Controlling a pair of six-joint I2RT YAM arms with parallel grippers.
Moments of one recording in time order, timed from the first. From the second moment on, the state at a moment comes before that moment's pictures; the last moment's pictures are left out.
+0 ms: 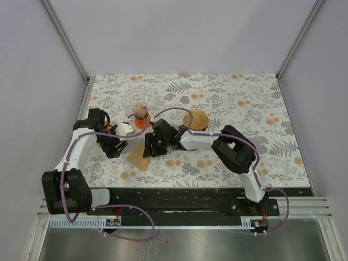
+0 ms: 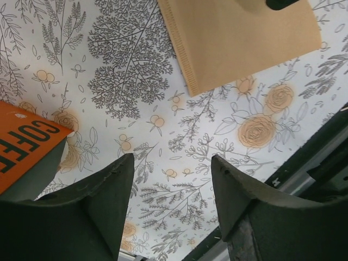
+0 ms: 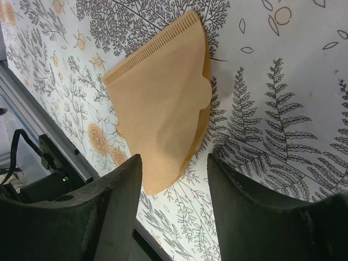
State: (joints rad) left arm 0.06 1.26 0.94 -1.03 0.35 1.03; right arm 0.96 2.11 1.38 -0.06 -0.29 0.78
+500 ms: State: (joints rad) left arm 0.08 1.35 0.88 -0.93 0.37 1.07; right arm 0.96 2.11 1.42 -0.12 -0.28 0.76
